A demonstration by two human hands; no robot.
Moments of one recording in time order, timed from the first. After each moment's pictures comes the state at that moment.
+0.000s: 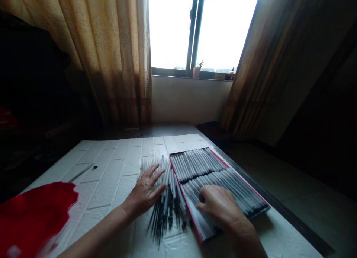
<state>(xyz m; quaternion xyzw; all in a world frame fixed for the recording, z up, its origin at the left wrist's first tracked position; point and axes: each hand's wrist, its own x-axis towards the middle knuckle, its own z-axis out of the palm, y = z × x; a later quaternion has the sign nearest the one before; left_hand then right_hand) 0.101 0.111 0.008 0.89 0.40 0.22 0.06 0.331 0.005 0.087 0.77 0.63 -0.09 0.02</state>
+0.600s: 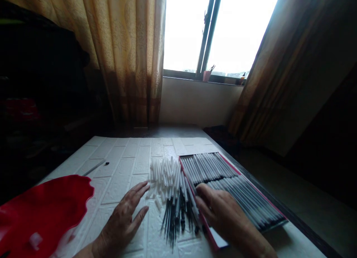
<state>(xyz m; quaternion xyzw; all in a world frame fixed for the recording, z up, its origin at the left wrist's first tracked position) 0.016 0.060 -0.017 0.85 0.37 0.37 -0.04 0.303 -0.001 0.084 0.64 0.75 -0.05 -0.13</state>
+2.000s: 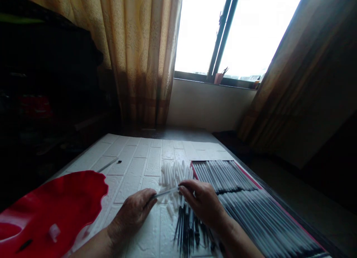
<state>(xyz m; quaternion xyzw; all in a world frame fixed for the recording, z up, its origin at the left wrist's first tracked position) 0.014 0.081 -0.003 0.85 0.36 0.37 0.06 0.251 0.058 0.061 0.45 0.80 -0.09 -0.39</state>
